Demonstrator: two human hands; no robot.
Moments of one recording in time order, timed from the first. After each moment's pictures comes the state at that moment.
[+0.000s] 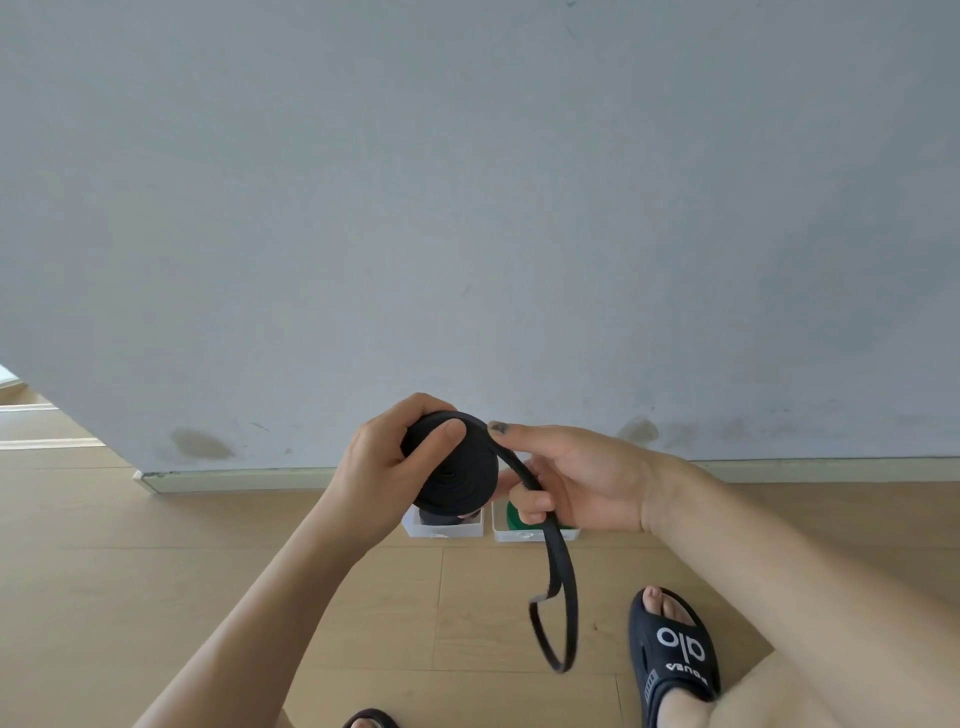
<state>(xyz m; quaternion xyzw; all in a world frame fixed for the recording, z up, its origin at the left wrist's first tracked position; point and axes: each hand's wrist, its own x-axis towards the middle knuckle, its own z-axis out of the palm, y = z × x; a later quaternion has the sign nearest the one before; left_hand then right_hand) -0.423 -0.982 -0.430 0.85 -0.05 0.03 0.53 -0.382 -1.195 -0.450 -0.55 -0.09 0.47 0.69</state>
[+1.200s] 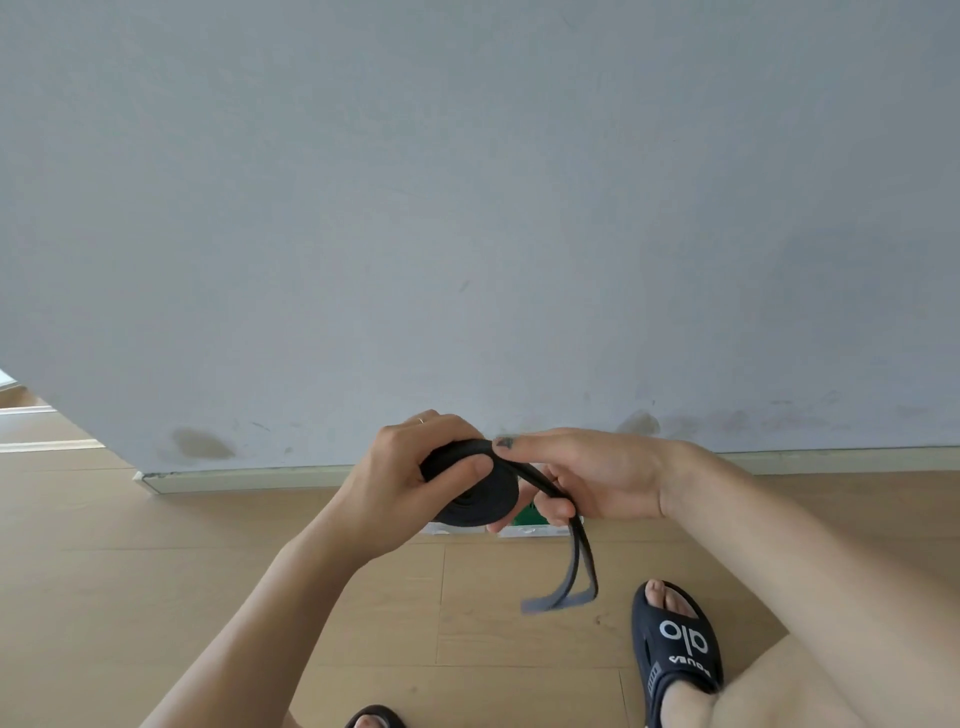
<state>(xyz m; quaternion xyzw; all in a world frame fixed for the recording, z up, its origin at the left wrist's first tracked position) -0.417 -0.979 -0.446 0.88 -0.22 0.03 0.43 -0.380 -1.204 -0.443 -0.65 -0.13 0.47 0.58</state>
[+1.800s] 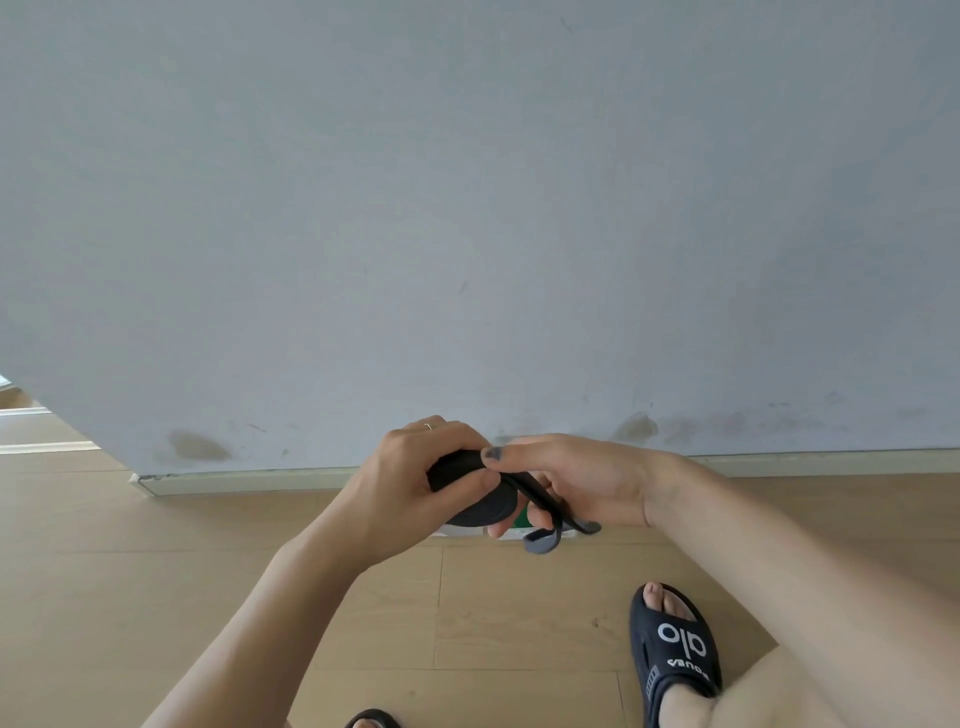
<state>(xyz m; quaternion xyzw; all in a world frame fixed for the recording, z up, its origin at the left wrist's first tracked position) -0.418 -0.980 -0.445 0.89 -0.24 0.02 0.38 -0.380 -1.199 -0.448 -0.68 -0.11 0.45 0.57</state>
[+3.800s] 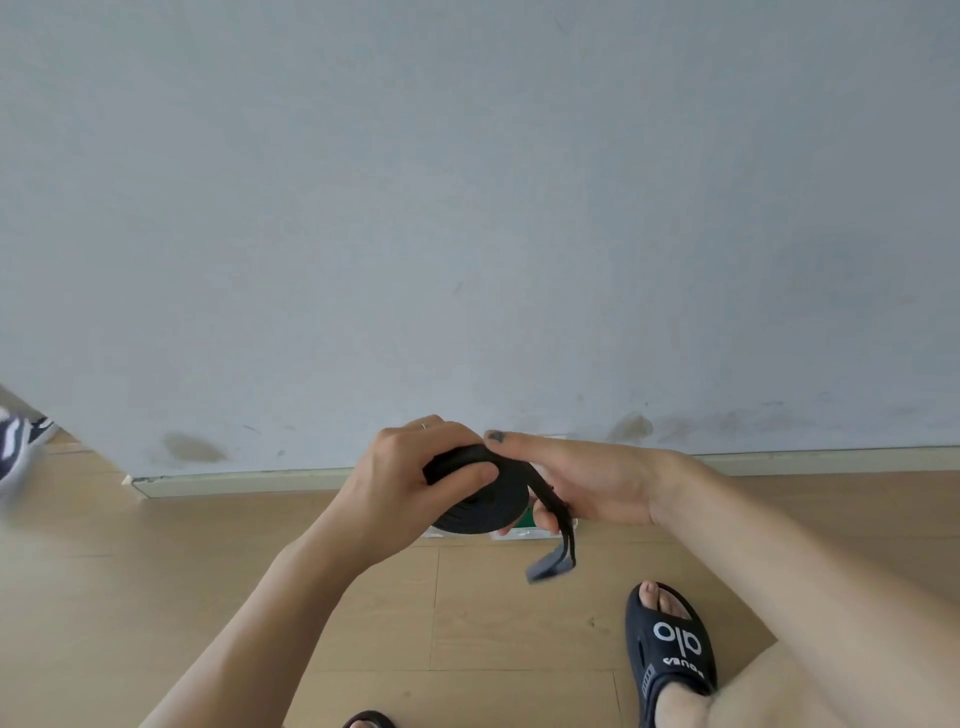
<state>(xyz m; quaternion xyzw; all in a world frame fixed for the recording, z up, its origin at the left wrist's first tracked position) -0.416 -0.983 -0.448 0.88 -0.21 0.03 0.42 -0.380 -1.204 -0.451 -0.68 -0.13 0.44 0.57</state>
